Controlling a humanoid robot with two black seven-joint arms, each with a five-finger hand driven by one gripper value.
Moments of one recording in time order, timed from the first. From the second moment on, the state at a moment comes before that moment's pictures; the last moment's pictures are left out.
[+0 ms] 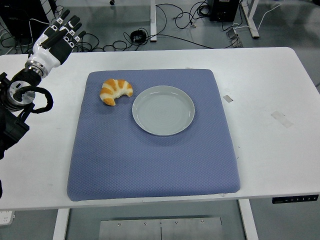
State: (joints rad) left arm -1.00 0.21 -0.78 -0.37 -0.07 -0.38 -0.12; right arm -0.10 0.00 0.05 0.12 -0.10 -0.11 0.25
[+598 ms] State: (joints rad) left arm -1.04 0.24 -0.75 -0.37 -0.07 -0.38 -0.11; right arm -0.10 0.00 0.05 0.12 -0.10 -0.11 0.25
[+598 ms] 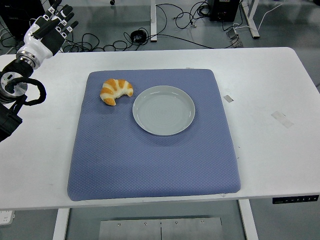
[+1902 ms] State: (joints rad) left arm -1.43 0.50 0.15 -0.77 0.48 -0.35 -0.07; right arm -0.10 0.00 0.05 0.12 -0.10 -0.11 0.25
